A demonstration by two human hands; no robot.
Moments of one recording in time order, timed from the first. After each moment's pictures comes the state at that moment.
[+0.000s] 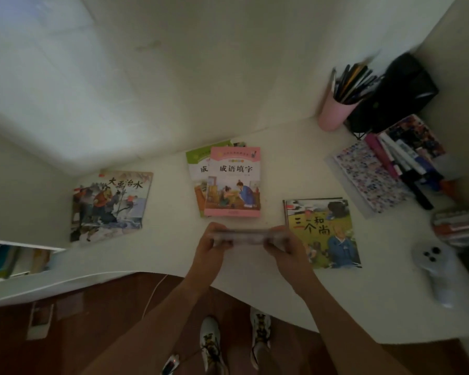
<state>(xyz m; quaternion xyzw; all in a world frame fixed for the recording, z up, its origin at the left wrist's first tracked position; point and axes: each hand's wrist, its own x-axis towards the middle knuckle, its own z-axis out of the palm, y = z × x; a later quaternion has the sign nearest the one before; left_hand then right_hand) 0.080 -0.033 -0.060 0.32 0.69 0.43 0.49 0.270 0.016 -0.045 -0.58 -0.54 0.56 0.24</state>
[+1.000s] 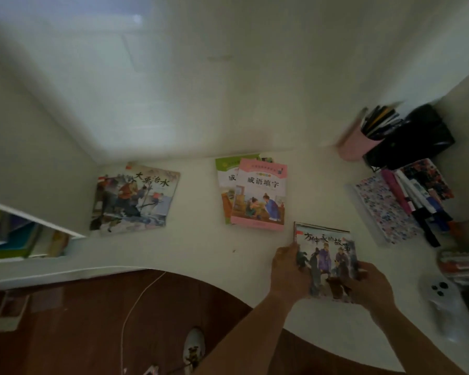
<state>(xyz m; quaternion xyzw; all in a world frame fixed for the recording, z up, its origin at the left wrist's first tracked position) 0.173 -0.013 -0.061 0.43 0.70 0.28 0.49 0.350 0.026 -0.040 -0.79 -0.54 0.29 -0.01</state>
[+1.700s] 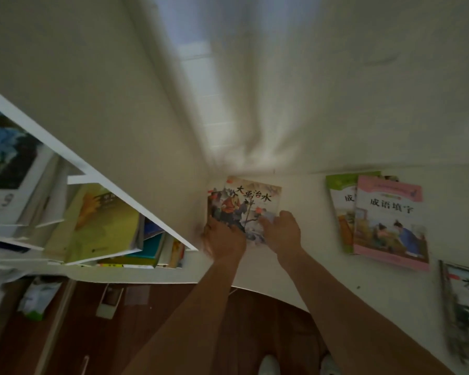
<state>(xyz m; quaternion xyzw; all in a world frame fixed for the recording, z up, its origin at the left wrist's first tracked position) -0.201 -0.058 -0.072 0.16 0.93 0.23 0.22 -0.101 0.015 -0.061 -0.63 -0.59 0.50 0.09</state>
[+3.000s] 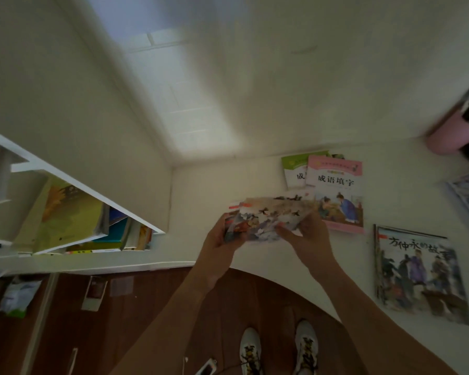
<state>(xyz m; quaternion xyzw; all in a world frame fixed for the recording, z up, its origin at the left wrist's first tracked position) -0.100 -0.104 -0.013 0.28 0.68 0.50 0.45 0.076 0.003 -0.034 -0.55 -0.56 0.56 0.27</state>
